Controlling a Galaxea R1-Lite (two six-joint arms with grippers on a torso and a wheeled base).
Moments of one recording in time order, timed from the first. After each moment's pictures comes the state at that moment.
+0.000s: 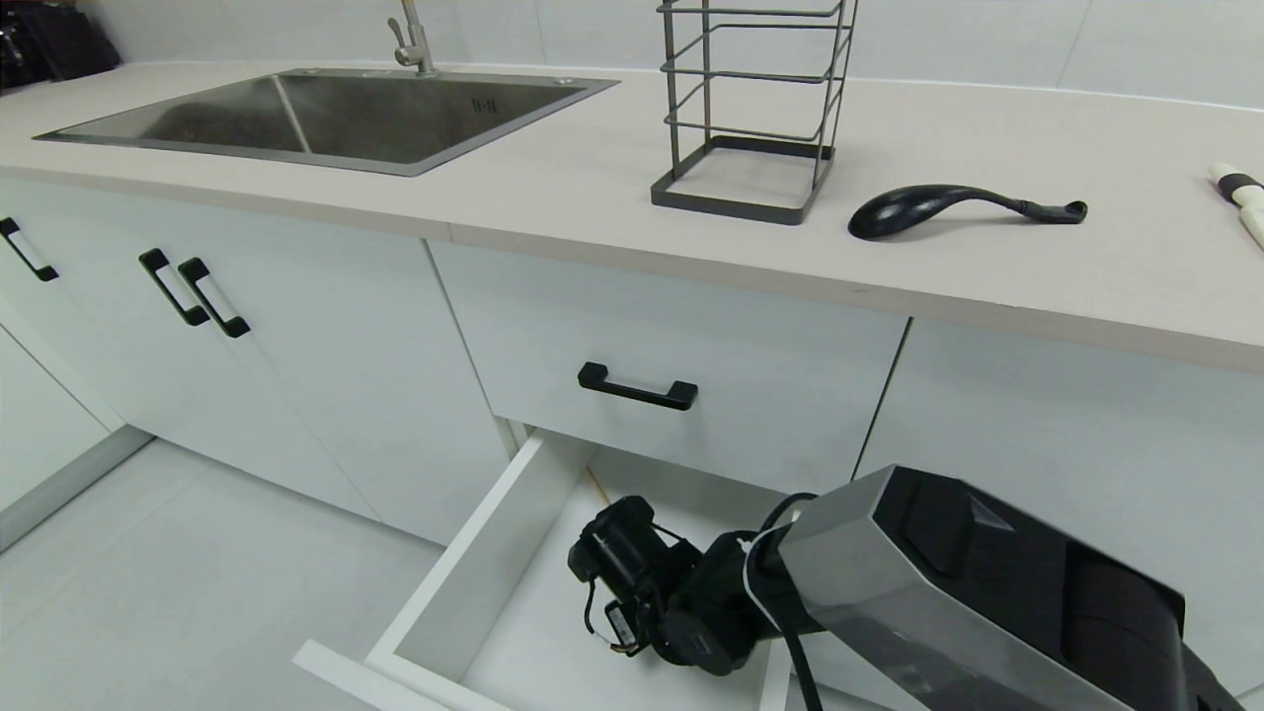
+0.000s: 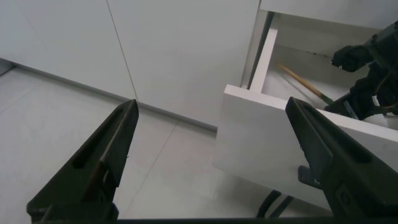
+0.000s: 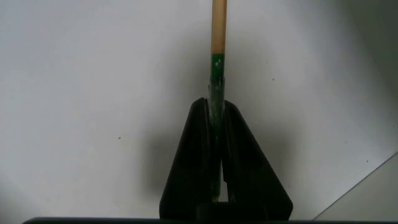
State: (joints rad) left arm 0.00 0.00 0.00 0.00 0.03 -0.04; right arm 0.94 2.54 -1.66 0.03 -0.45 0.19
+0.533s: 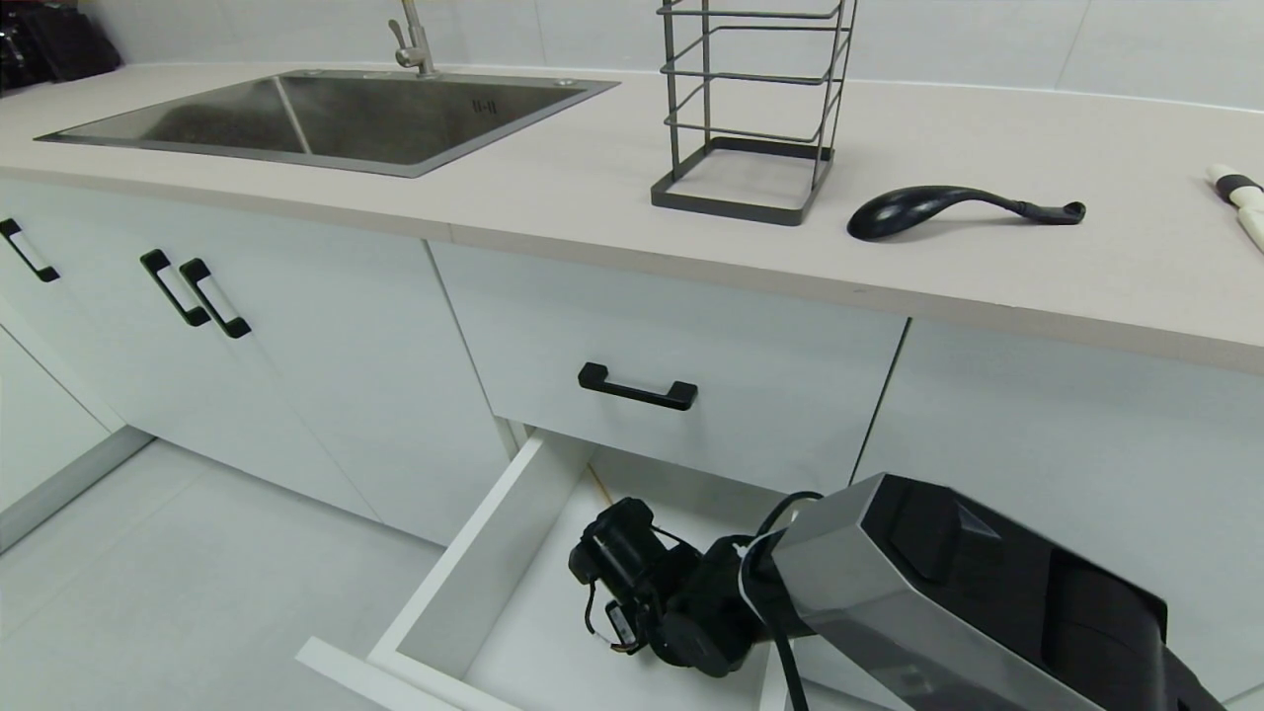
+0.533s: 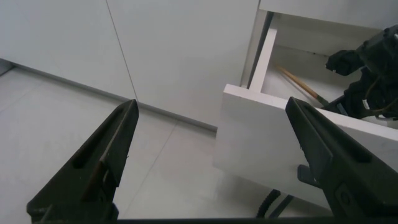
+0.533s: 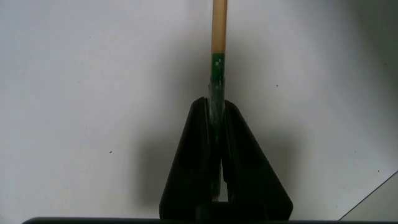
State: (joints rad) left arm 0.00 0.00 0.00 0.00 0.03 -0.04; right arm 0.93 2.57 -1.67 0.03 -0.45 0.19
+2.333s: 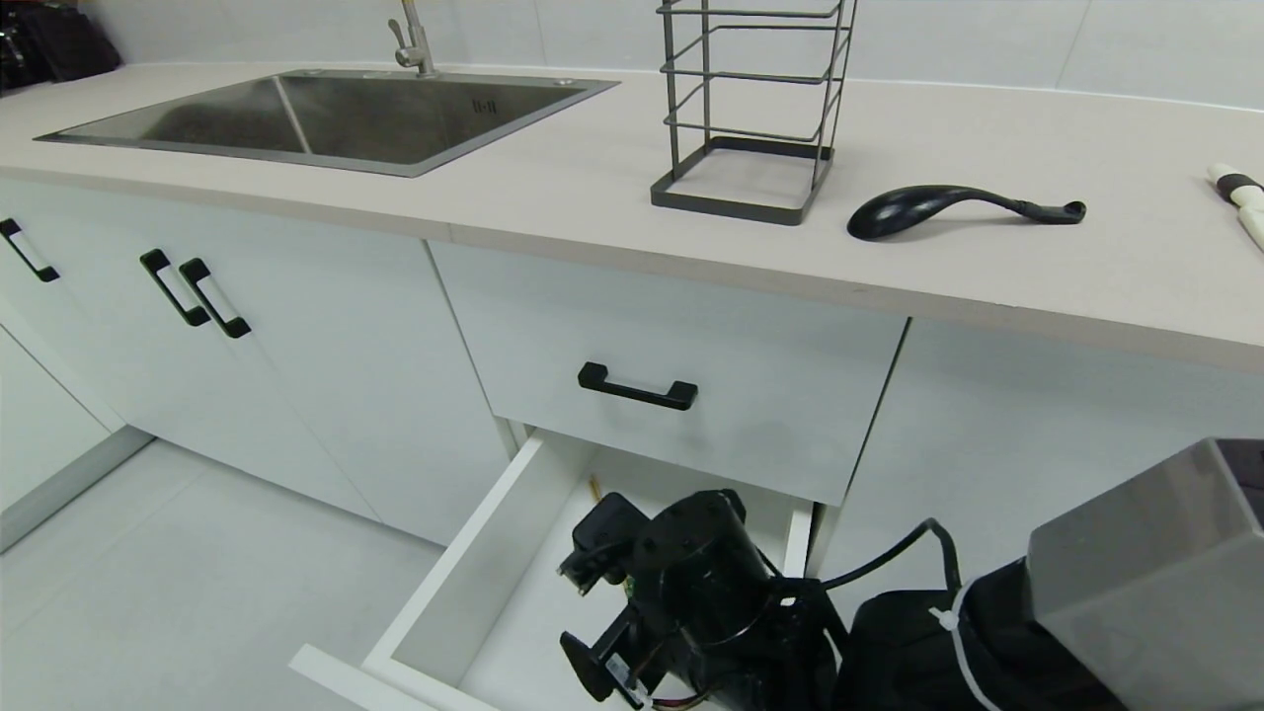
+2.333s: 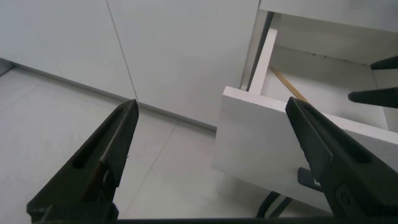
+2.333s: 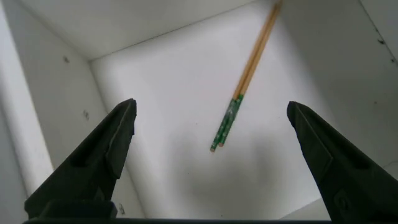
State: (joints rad) left arm 0.00 0.00 0.00 0.00 0.03 -0.04; right arm 1.04 2.11 -1.04 -0.58 -0.23 -0.10
